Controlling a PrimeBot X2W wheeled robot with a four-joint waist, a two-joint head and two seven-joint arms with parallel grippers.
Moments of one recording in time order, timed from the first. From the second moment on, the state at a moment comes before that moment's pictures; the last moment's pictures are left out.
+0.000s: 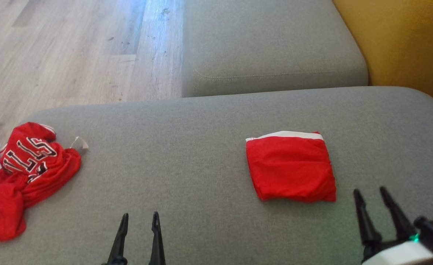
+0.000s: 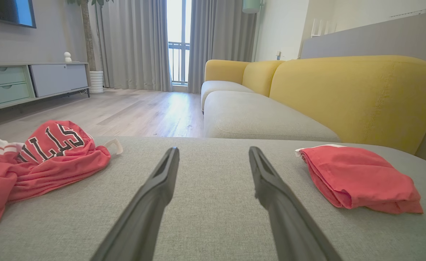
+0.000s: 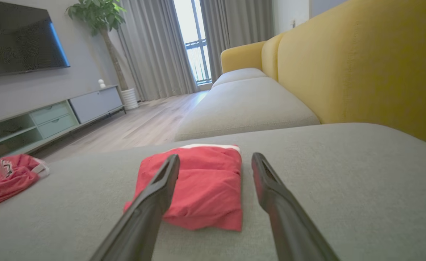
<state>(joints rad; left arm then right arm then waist) 0.22 0.05 -0.33 0.09 -0.20 0.20 -0.26 0.13 -0.27 0.16 0.23 0.43 0.13 -0.25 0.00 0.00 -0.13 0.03</state>
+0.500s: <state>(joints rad) 0.24 0.05 -0.32 0.11 -0.19 0.20 -0.26 0.18 -0.23 0.18 0.22 0.34 0.13 -0.25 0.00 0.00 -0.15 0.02</state>
